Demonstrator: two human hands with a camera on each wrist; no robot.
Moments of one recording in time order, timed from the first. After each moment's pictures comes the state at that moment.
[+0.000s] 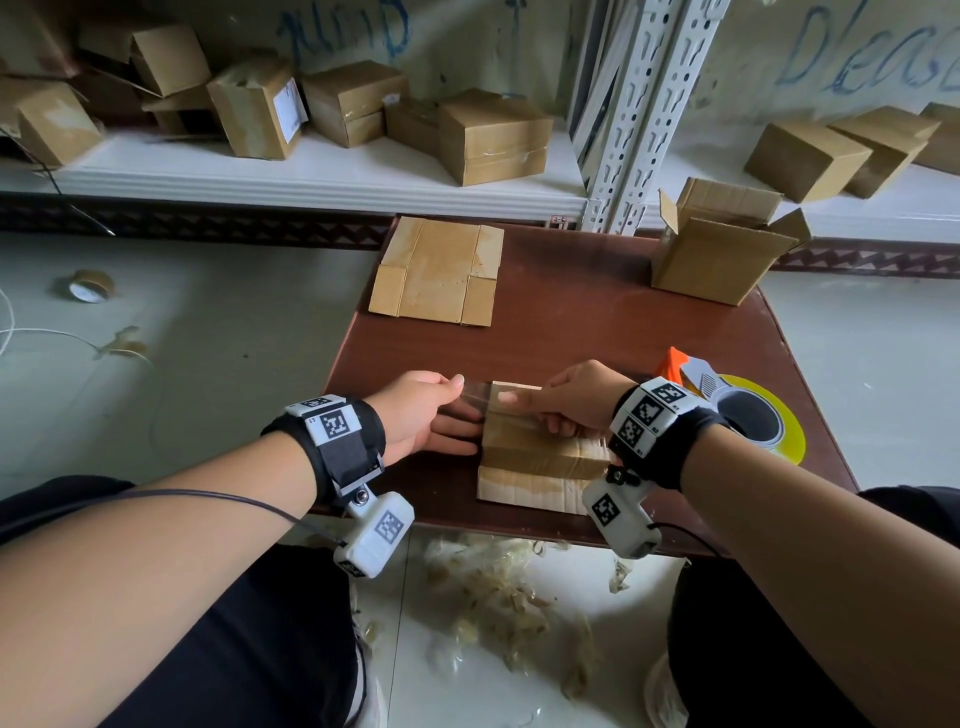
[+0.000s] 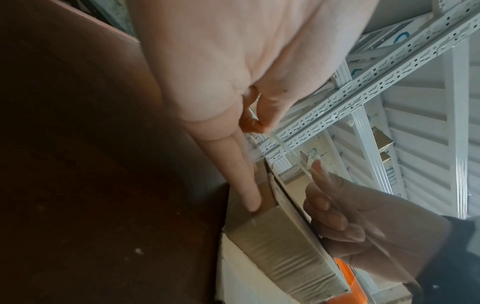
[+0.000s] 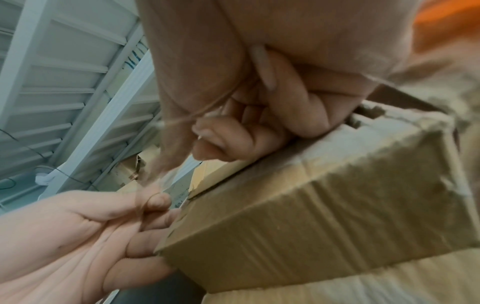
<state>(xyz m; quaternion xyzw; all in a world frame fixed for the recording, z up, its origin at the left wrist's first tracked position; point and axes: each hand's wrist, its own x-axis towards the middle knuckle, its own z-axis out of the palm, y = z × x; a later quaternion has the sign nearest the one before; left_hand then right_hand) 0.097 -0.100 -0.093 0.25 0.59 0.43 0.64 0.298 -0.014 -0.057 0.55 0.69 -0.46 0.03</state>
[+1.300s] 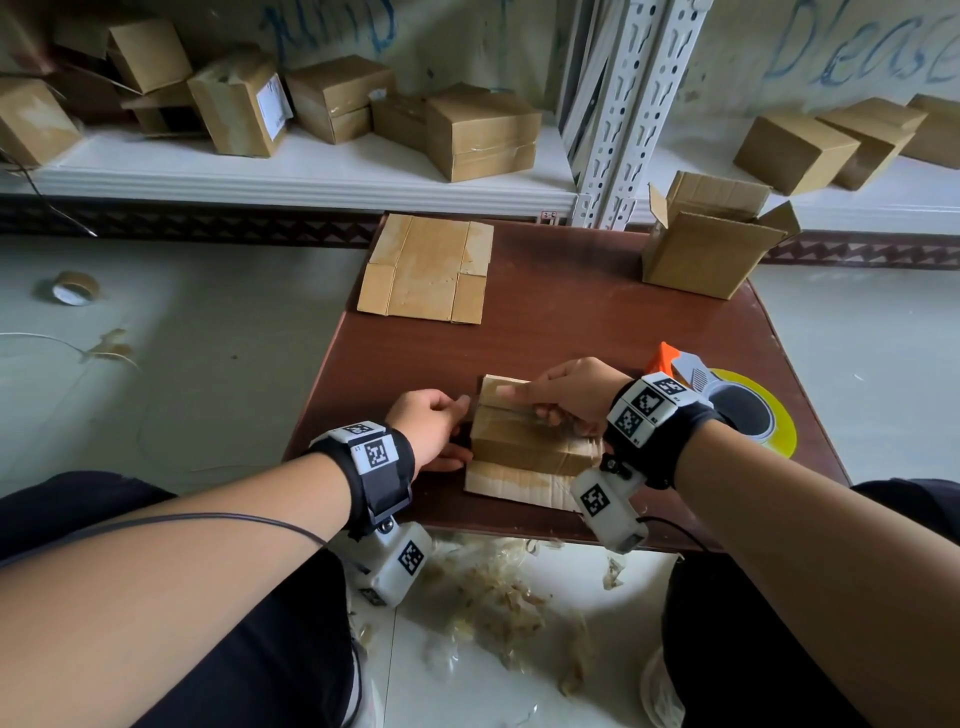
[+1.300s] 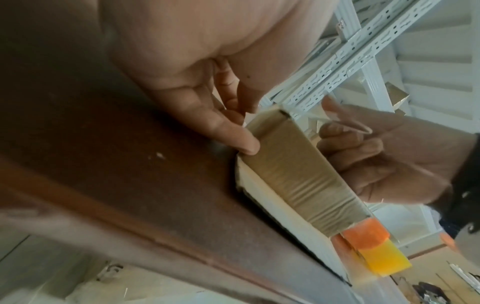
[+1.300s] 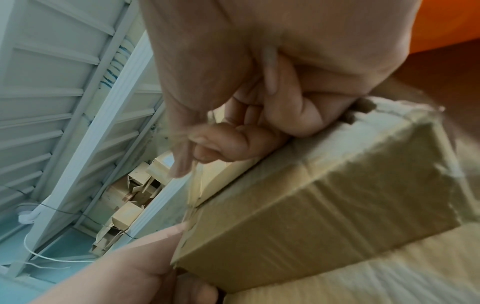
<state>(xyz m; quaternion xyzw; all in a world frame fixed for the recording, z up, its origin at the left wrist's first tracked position) 0.121 -0.099 -0.130 0.29 0.72 0.39 0.50 0.304 -0.007 -0.064 0.57 0.62 -0.54 0.00</state>
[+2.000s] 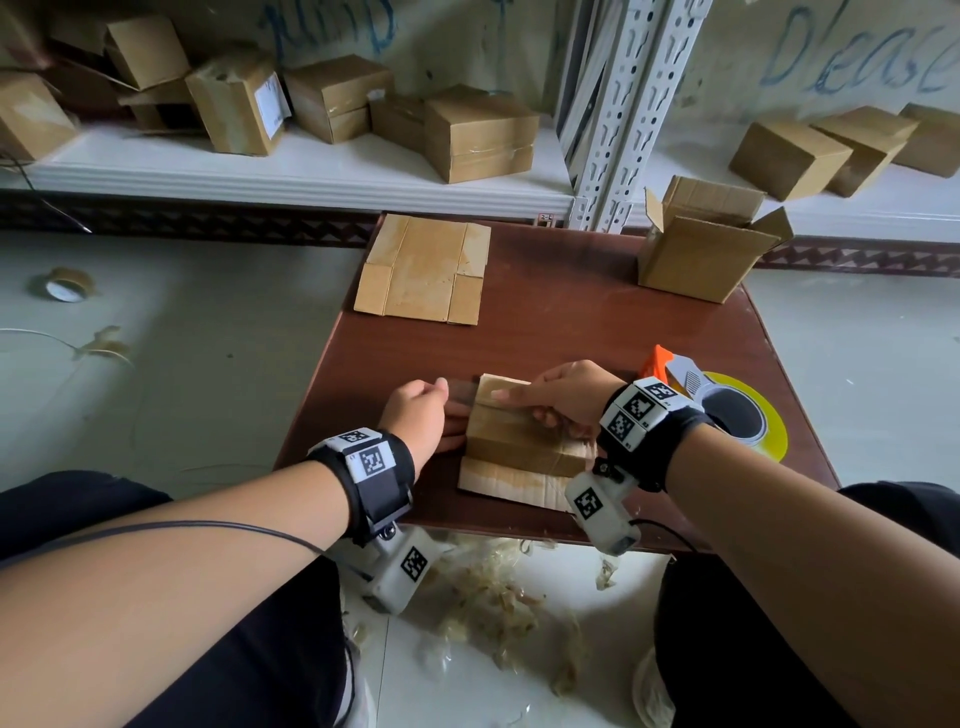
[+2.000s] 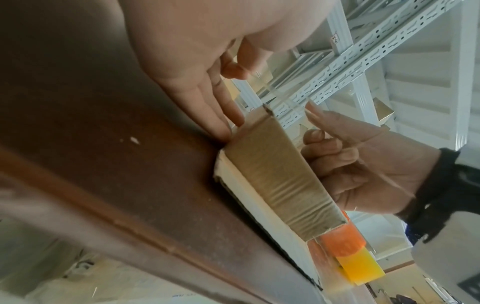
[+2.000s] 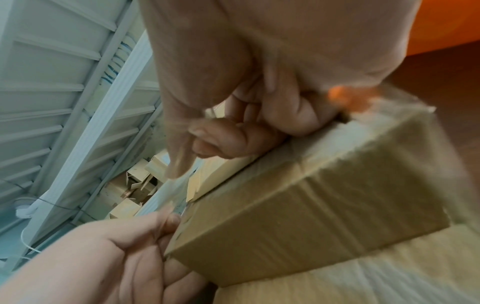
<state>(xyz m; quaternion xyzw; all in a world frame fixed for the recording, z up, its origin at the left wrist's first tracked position) 0.128 -0.096 -0.120 0.21 0.69 0.49 0.49 0.304 -0.008 -0.063 0.57 0.63 -0.53 0.01</state>
